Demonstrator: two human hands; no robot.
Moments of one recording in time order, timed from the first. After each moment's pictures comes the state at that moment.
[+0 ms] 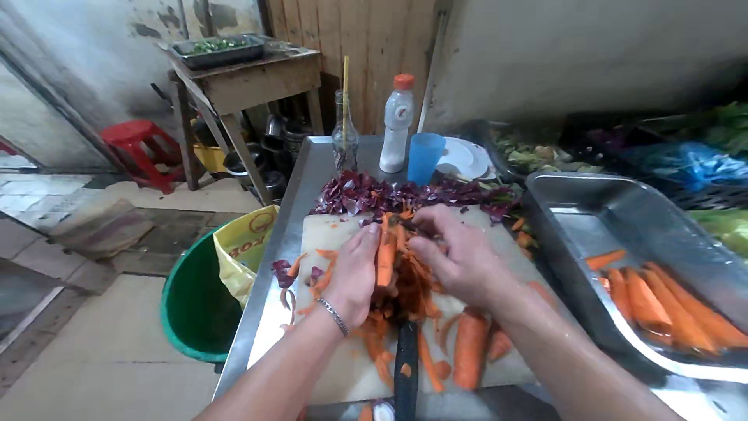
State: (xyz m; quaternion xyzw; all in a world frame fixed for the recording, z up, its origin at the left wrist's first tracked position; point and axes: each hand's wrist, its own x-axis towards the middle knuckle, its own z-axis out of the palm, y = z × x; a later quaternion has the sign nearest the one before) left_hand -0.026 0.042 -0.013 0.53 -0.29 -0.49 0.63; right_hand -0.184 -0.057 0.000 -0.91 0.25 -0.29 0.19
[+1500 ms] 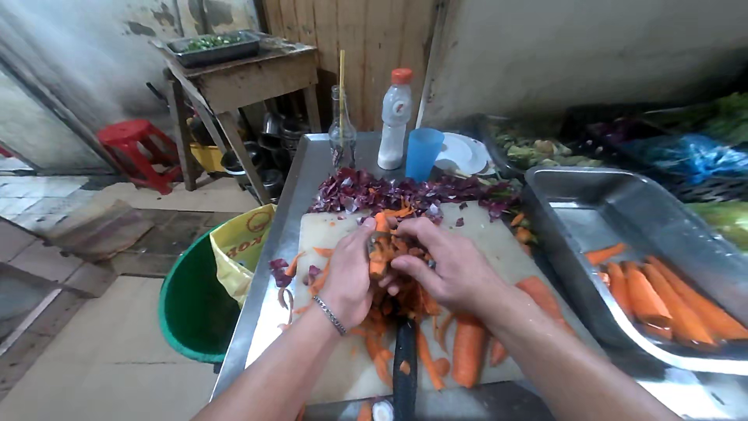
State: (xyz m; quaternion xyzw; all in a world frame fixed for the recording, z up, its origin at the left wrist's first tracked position) left_hand -0.029 0.047 -0.002 0.48 -0.26 -0.53 0.65; right_hand -0.178 -0.051 -0.011 -0.93 0.15 -0.33 0.11
